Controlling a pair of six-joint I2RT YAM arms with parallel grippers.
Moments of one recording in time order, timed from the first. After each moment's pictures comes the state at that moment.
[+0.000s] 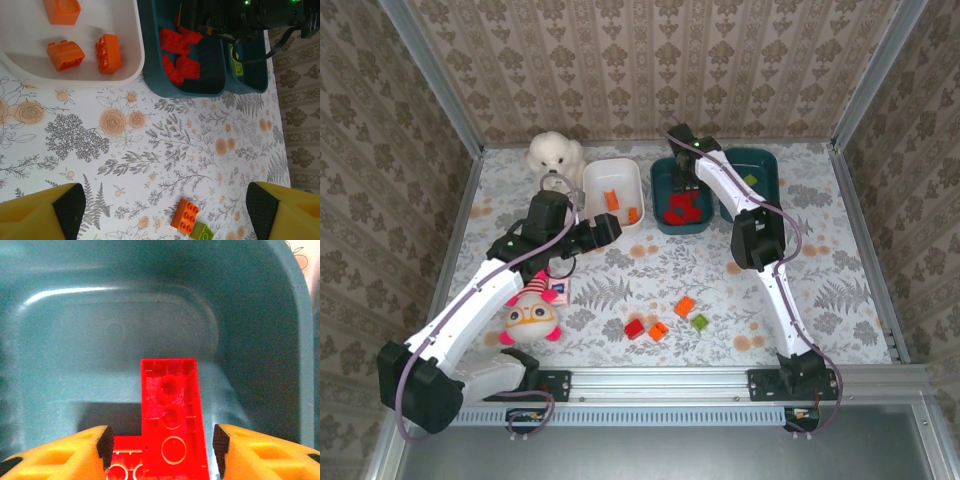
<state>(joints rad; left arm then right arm) -0.52 1.13 0.96 -0.52 0.27 -0.71 0.36 2.58 2.49 -1.11 0.23 0.34</state>
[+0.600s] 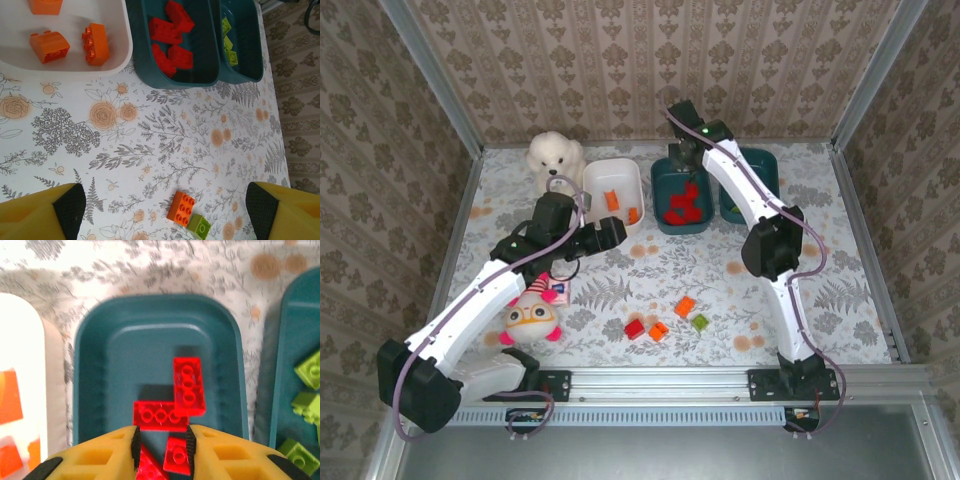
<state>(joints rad) -0.57 1.12 0.96 -0.52 0.27 -0.71 0.40 2.33 2.40 -1.12 0.23 0.39</state>
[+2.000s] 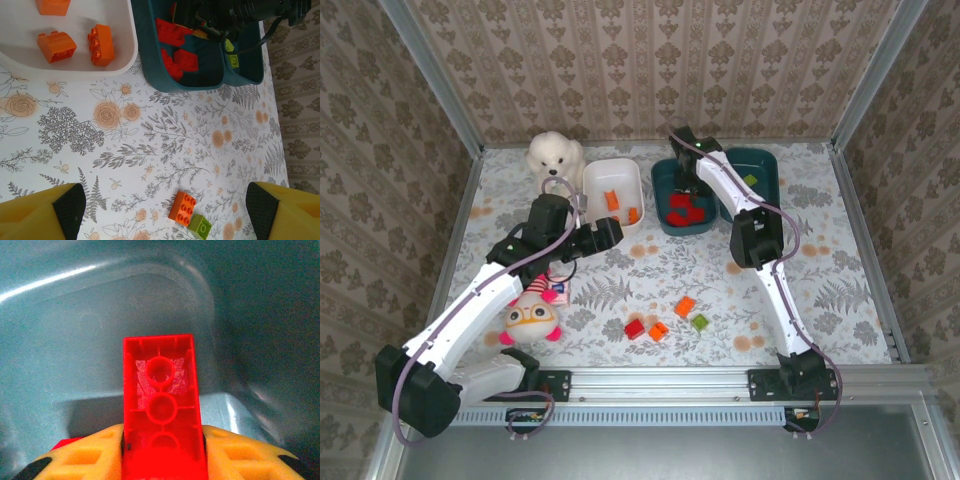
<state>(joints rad) -0.54 1.10 0.94 -0.52 0.28 -0.71 0.35 2.63 2.55 -1.19 0.17 0.51</state>
